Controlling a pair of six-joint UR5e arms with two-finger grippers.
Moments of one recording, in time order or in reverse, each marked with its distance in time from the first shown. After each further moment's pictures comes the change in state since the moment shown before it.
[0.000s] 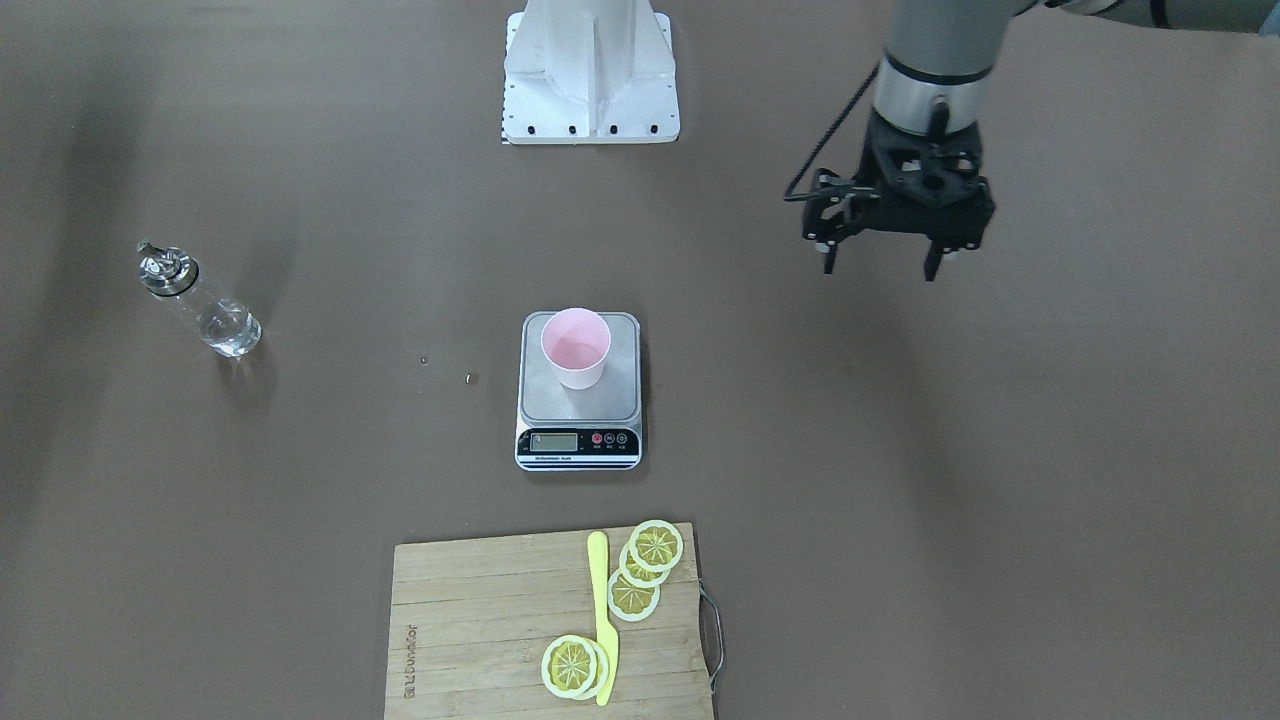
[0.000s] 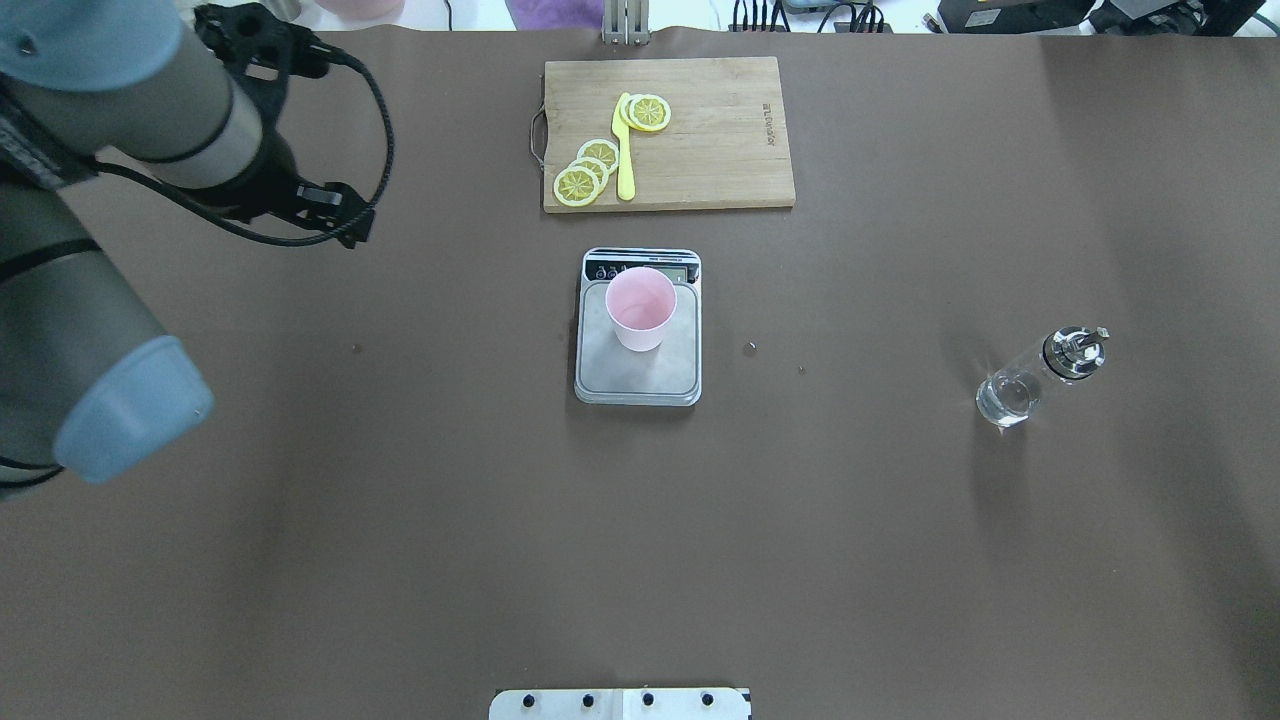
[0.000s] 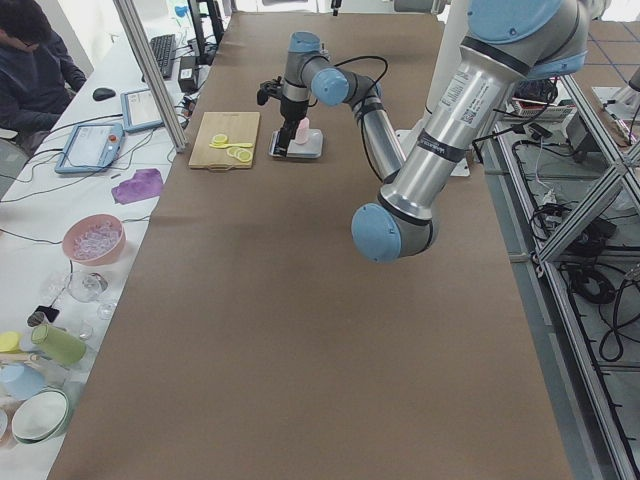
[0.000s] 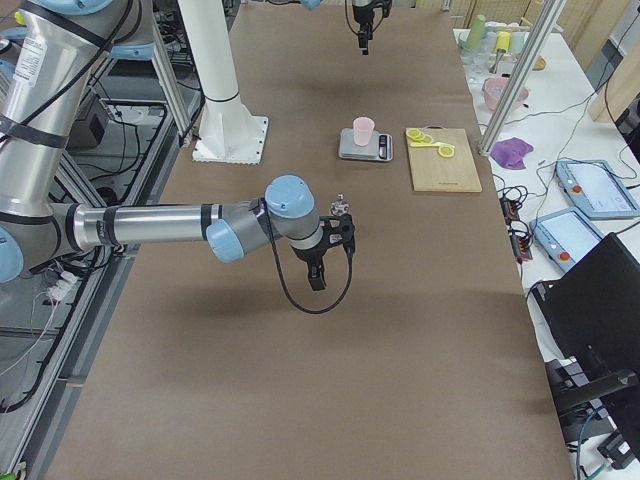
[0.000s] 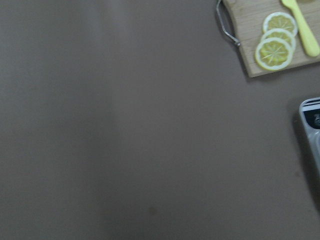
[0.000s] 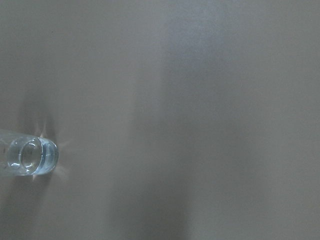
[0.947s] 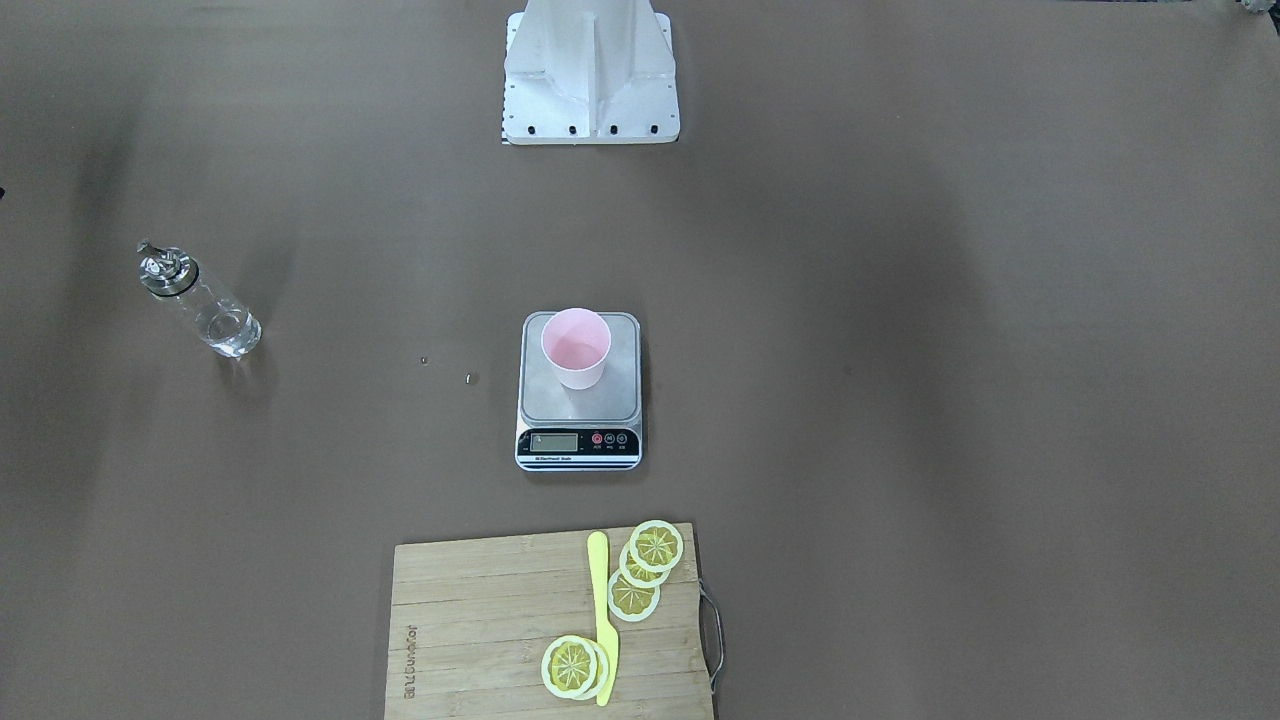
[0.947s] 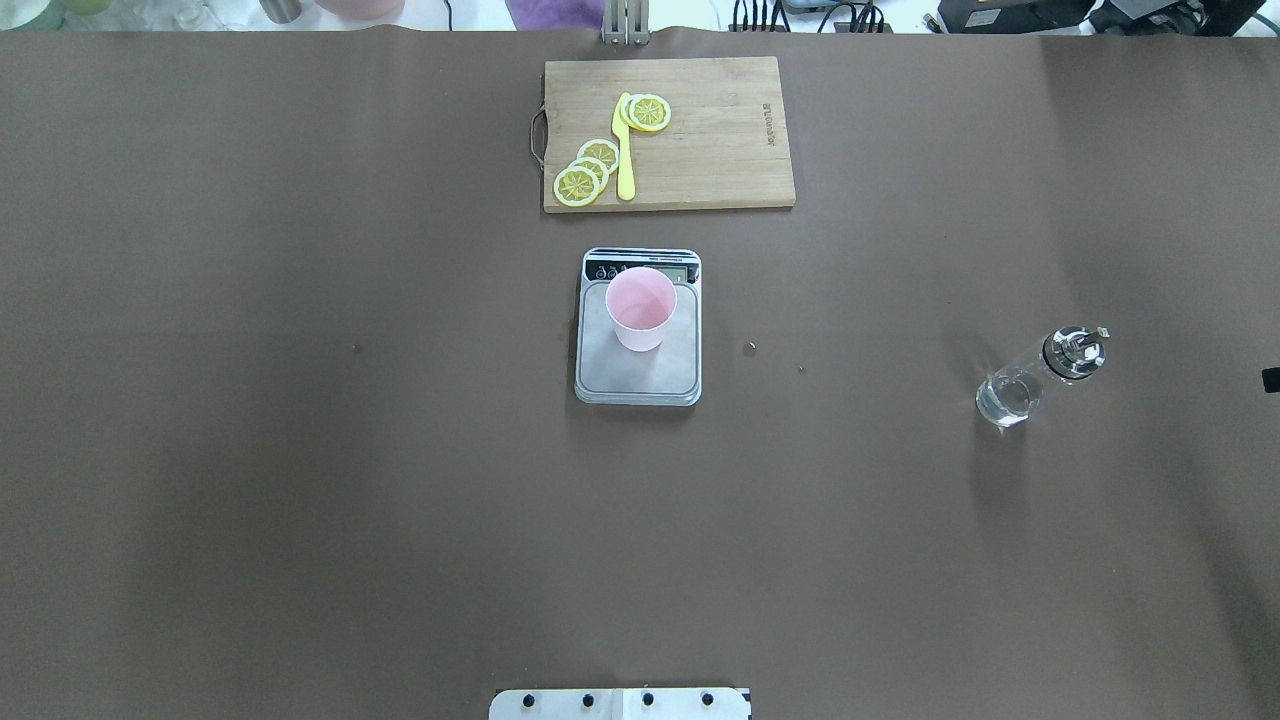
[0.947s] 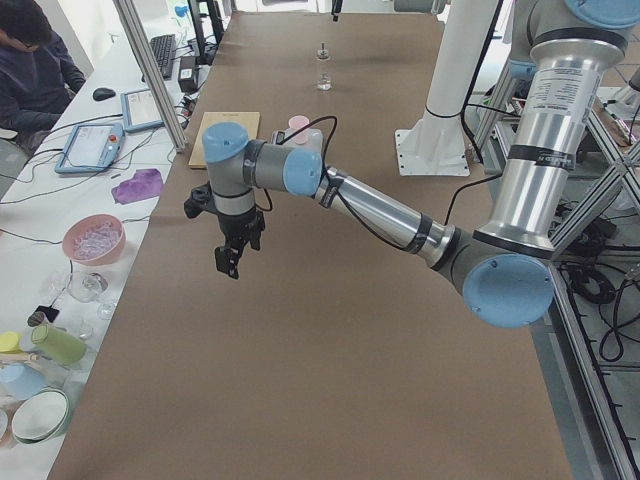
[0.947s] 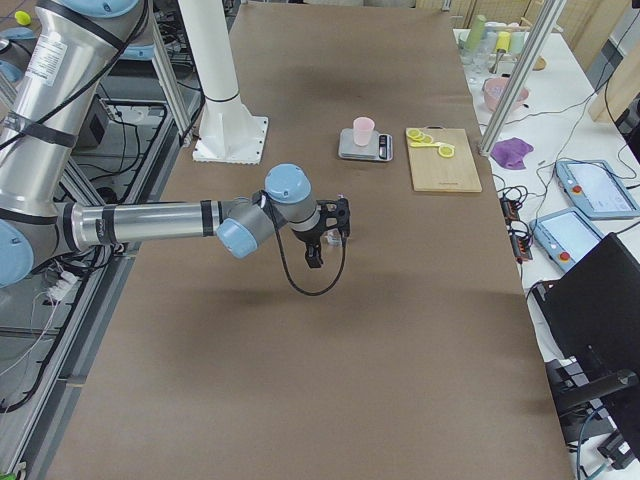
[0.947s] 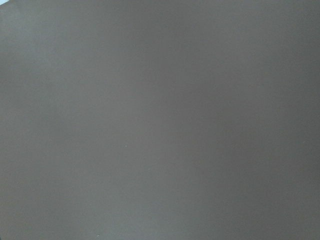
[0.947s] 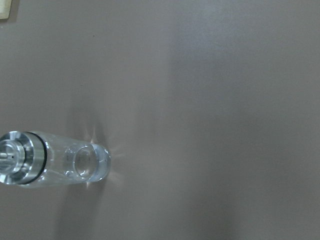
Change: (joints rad) left arm -0.639 0.383 0.267 -0.109 -0.266 0.873; right arm -0.191 -0.027 0.019 0.244 -0.038 0.364
